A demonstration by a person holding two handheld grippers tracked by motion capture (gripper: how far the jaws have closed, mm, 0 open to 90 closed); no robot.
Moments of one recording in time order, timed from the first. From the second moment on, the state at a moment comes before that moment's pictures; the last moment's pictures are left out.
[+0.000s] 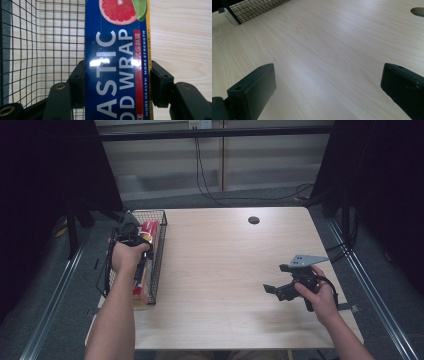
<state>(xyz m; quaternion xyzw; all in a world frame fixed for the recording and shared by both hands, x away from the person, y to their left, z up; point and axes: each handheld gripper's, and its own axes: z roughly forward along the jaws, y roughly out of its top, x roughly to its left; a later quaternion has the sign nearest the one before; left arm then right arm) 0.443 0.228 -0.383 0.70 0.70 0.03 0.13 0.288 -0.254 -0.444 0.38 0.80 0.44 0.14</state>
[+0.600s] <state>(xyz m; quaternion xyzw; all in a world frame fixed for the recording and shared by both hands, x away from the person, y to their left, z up) 0.444 0.225 -0.390 0.70 0.70 0.03 0.12 0.288 -0.253 -0.445 0.38 0.80 0.44 0.14</state>
